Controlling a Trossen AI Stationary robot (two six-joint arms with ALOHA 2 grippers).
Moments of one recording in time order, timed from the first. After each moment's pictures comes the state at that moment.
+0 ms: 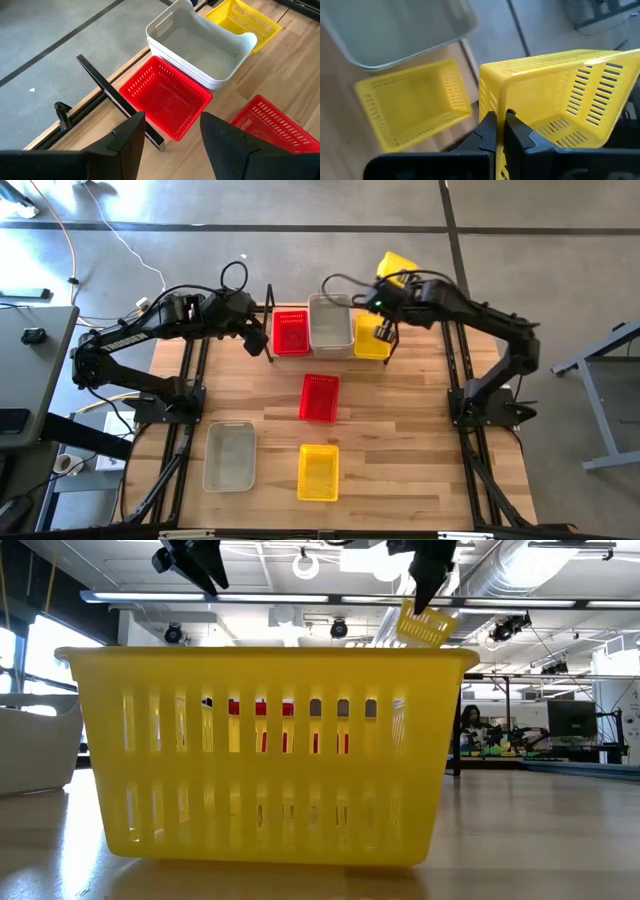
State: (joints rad) left arm 0.42 1.18 1.38 -1.05 -0.36 -0.31; right arm -0.32 1.58 1.76 -1.29 0.58 -0.14
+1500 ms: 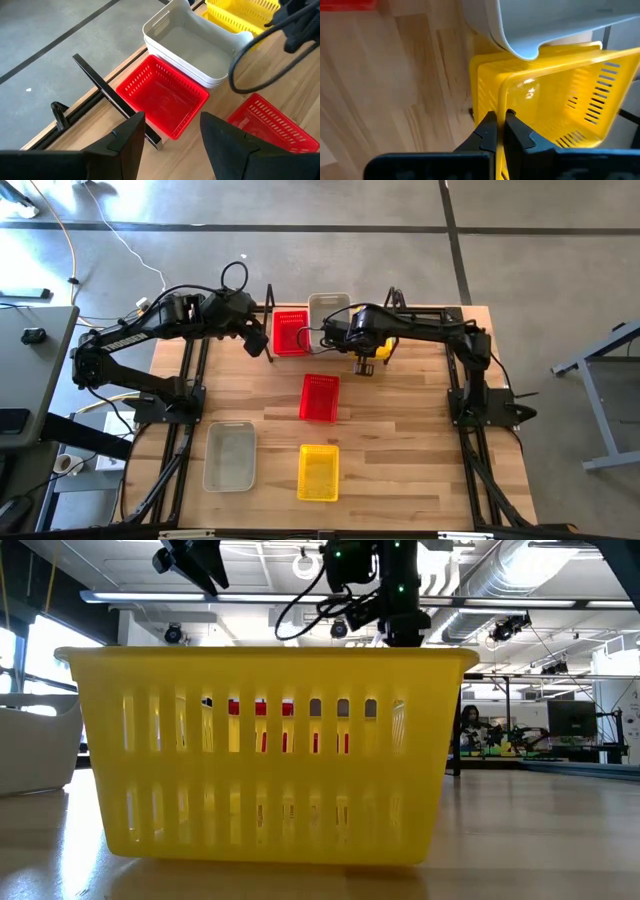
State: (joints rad) left arm 0.42 1.18 1.38 -1.05 -0.35 -0.31; right arm -0.23 1.94 1.80 -1.43 0.34 -0.10
